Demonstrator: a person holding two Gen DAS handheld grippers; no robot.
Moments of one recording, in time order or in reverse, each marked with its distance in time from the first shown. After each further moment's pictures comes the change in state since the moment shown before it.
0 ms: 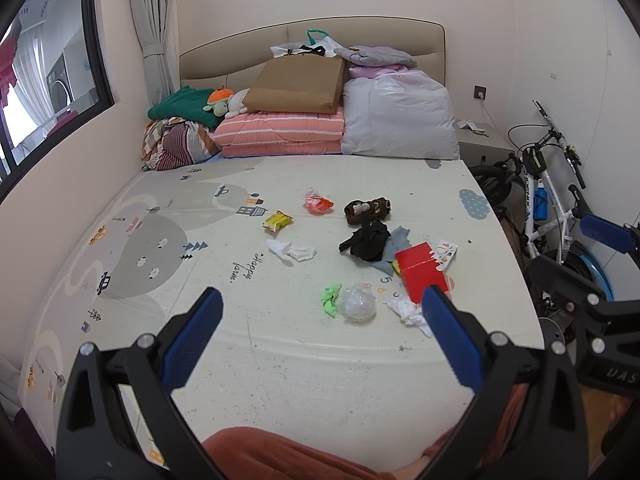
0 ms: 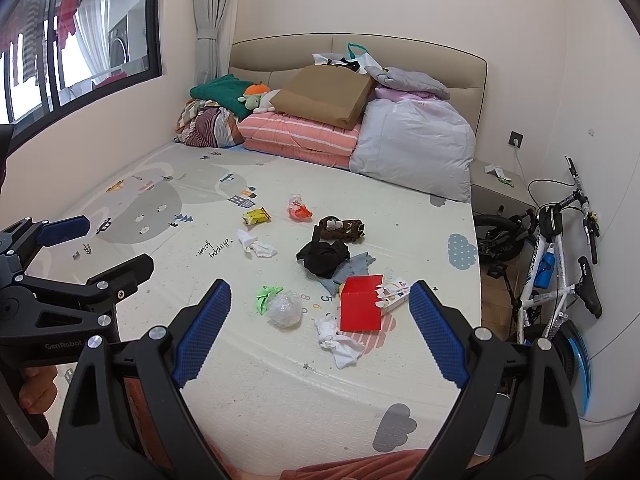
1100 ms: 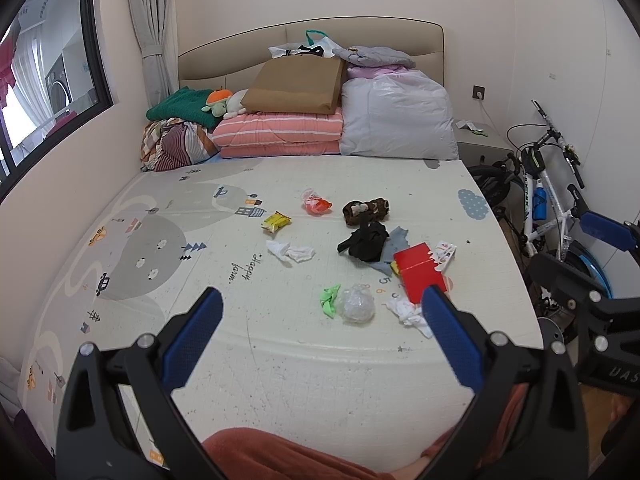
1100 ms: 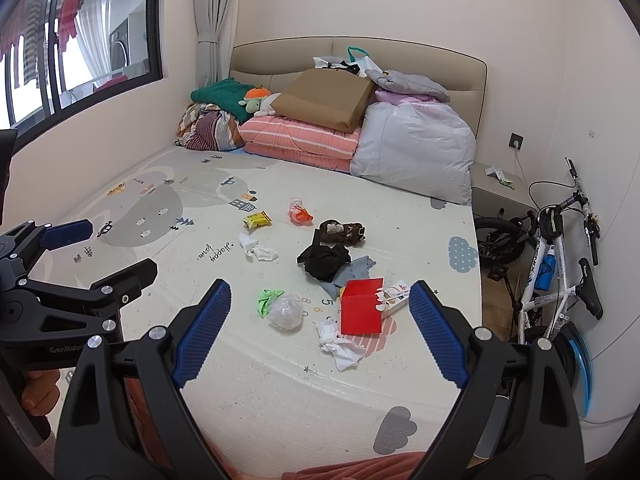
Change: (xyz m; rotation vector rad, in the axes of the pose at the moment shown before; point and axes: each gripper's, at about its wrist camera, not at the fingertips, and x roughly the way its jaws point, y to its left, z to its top) left arm 0.001 -0.002 -0.004 0.000 -0.003 0.001; right arm -0.003 0.000 0.002 0.001 -0.004 0.003
